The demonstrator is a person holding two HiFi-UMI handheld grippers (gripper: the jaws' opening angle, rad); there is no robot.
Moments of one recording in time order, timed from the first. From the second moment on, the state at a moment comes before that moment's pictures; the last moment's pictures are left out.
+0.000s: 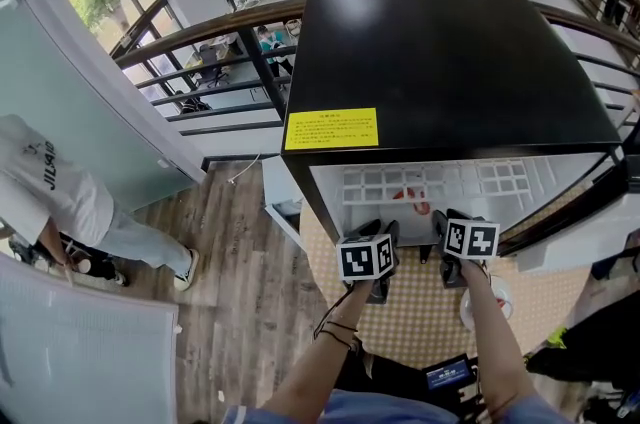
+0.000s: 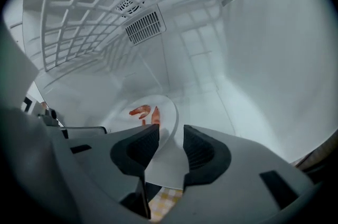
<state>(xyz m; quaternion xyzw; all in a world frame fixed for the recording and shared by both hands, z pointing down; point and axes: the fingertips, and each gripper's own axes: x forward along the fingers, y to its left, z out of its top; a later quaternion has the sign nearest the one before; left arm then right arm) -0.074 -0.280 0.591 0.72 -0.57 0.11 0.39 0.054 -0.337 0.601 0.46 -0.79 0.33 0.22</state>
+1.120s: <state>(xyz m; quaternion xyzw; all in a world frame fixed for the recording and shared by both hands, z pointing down) -0.067 -0.088 0.484 0.86 -0.40 0.09 0.30 0.041 -0.113 0.478 0.44 -0.83 0.34 0.07</state>
